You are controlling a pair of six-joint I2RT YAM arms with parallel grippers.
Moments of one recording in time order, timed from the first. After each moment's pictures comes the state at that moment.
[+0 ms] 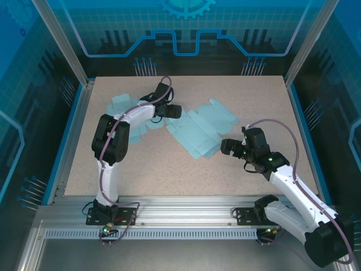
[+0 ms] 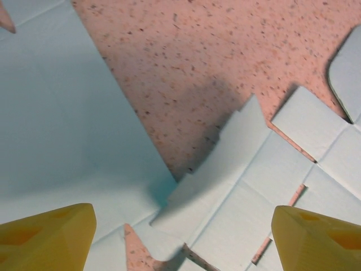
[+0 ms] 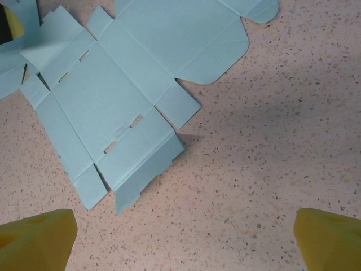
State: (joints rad) left arm -0.35 2.11 1.61 -0.45 0.01 -0.26; right arm 0.36 0.89 0.64 -0.54 0.04 0.51
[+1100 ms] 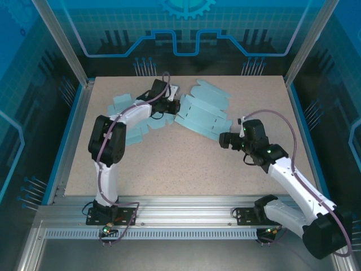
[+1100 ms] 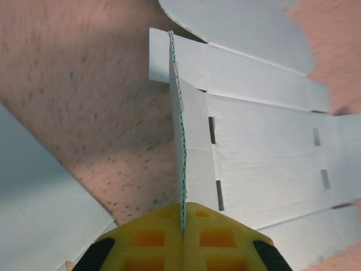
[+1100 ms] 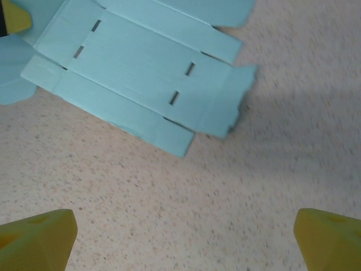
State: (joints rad) left arm -0.35 2.04 1.58 -0.33 0.29 -0.13; right arm 0.36 0.99 0.77 -0.51 0.05 0.33
